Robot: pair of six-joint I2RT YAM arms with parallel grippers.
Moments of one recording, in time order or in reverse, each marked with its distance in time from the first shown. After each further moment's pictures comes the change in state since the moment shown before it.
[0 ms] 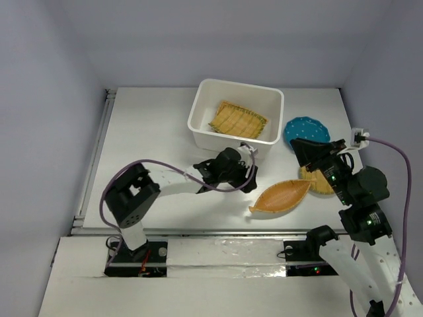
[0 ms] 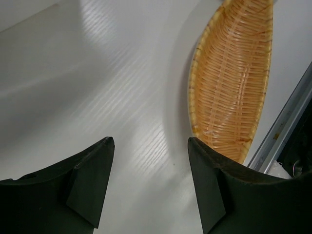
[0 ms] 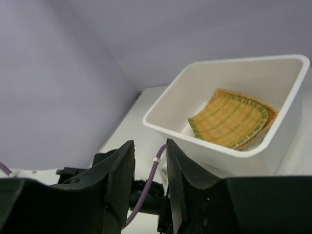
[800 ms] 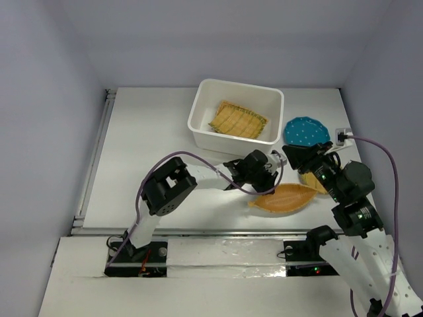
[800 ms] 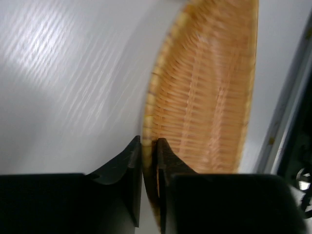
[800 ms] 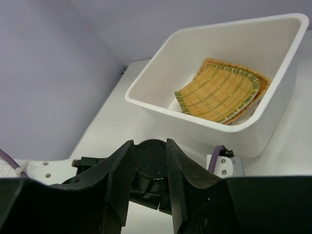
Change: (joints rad) left arm -0.092 0.395 0.352 -0.043 0.158 0.140; right arm 0.000 0.029 -0.089 -0.026 -0.027 -0.024
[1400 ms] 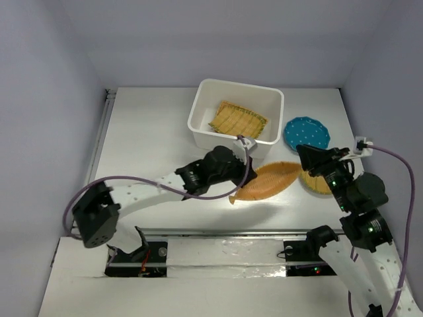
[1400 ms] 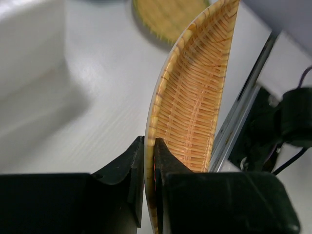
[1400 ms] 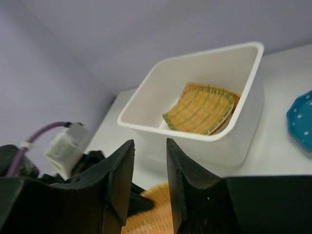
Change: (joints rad) left arm 0.005 -0.571 -0.313 0.007 -0.190 -0.089; right arm 0.000 -0.092 0.023 -0.061 0.159 0.015
